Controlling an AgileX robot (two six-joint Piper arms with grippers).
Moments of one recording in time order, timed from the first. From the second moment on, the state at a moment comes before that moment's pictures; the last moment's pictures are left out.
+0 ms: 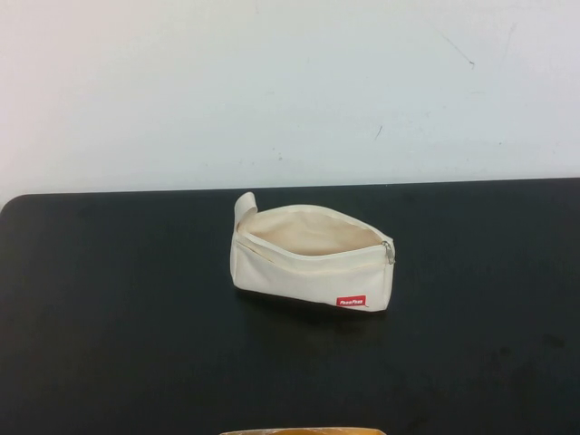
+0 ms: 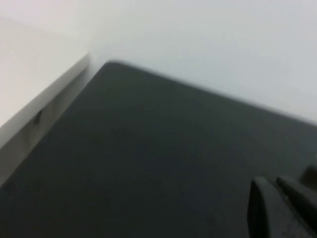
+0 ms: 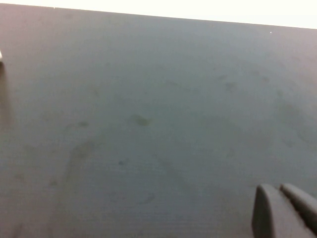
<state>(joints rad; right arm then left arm) -0.01 -0.01 0.02 -0.09 0.43 -0.01 0.04 -0.01 0.03 0.17 0.23 -0.54</state>
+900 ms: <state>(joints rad) -0.01 -0.01 0.02 -0.09 0.43 -0.01 0.00 -0.01 0.02 -0.13 0.37 0.00</state>
